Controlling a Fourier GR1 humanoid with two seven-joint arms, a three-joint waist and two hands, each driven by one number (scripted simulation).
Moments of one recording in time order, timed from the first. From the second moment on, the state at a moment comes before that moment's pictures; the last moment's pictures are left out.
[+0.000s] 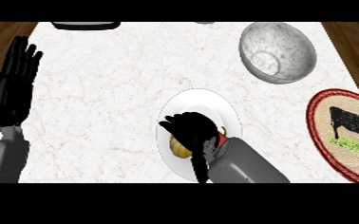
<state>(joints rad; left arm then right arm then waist) -0.23 0.37 0.16 -1.48 0.21 0.08 -0.04 -0.51 -0.07 0.68 -1.39 0.61 0.67 0.49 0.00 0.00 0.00</state>
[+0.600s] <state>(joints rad) -0.25 0.35 0.18 -1.50 0.18 0.05 0.00 -0.51 -0.01 0.67 -1.21 0.72 0.60 0.42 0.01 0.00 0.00</state>
